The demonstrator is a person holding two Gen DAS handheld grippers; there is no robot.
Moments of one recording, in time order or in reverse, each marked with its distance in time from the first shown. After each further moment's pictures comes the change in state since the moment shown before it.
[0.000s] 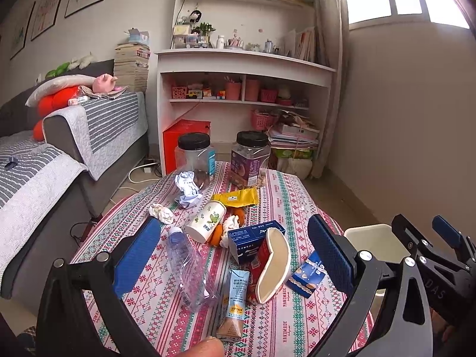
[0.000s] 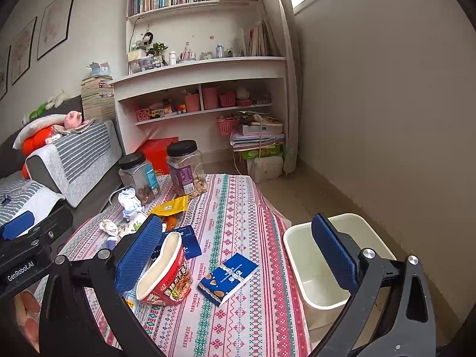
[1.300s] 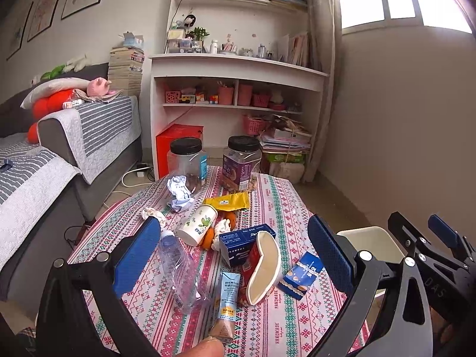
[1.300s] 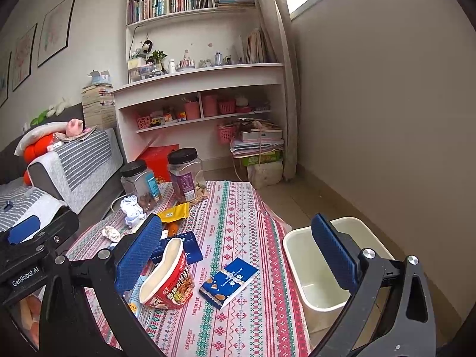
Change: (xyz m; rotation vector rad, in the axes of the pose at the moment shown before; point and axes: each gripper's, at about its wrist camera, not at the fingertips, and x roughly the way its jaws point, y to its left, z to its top) left arm -0.004 -0.004 0.000 0.001 -0.026 -0.036; right arm -0.012 -0.004 0.001 0.014 -0.039 0.001
